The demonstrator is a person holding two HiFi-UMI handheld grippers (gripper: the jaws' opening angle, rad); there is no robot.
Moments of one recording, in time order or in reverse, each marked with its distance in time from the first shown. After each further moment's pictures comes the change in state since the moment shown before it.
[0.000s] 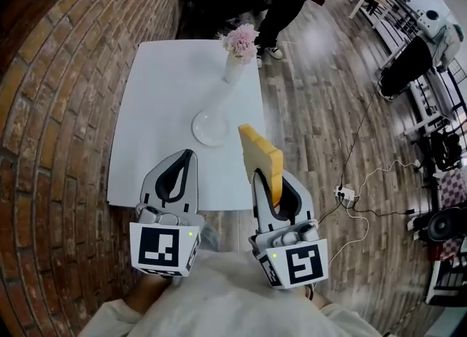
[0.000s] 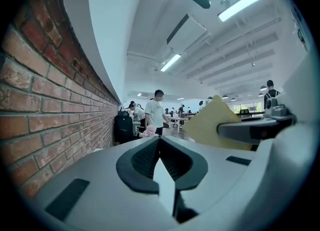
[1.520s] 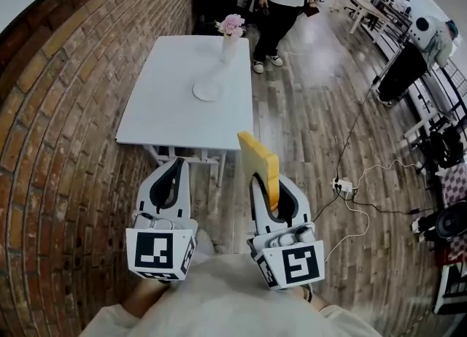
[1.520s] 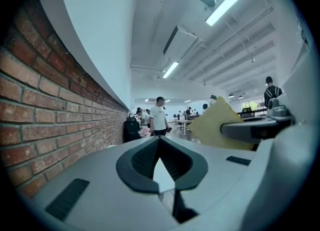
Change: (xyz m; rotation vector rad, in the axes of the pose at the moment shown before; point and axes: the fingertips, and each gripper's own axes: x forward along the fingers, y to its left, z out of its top) left arm -0.258 -0.164 -0.007 0.040 -0.050 0.121; right arm -0.291 0.051 0.000 -0.005 -0.070 0.049
